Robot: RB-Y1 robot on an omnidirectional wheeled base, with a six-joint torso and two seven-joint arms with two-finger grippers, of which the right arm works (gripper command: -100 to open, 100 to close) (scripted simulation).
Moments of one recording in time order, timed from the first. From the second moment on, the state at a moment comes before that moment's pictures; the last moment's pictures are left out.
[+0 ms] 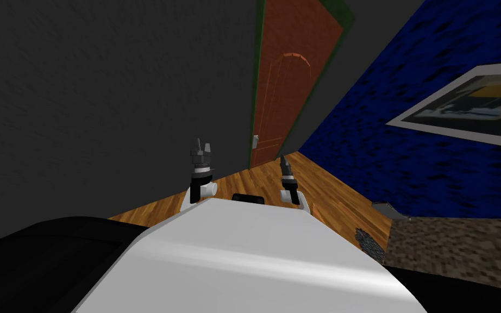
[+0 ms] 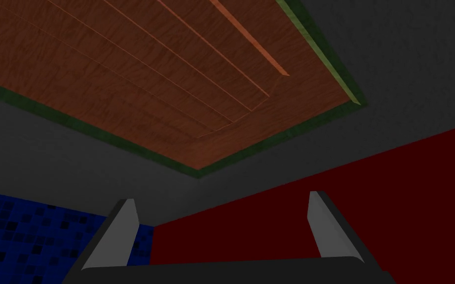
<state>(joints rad) 0.33 -0.12 0.04 -1.90 0.23 -0.42 0.39</state>
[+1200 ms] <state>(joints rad) 0.18 -0.21 0.06 -1.60 0.32 -0.44 0.59</state>
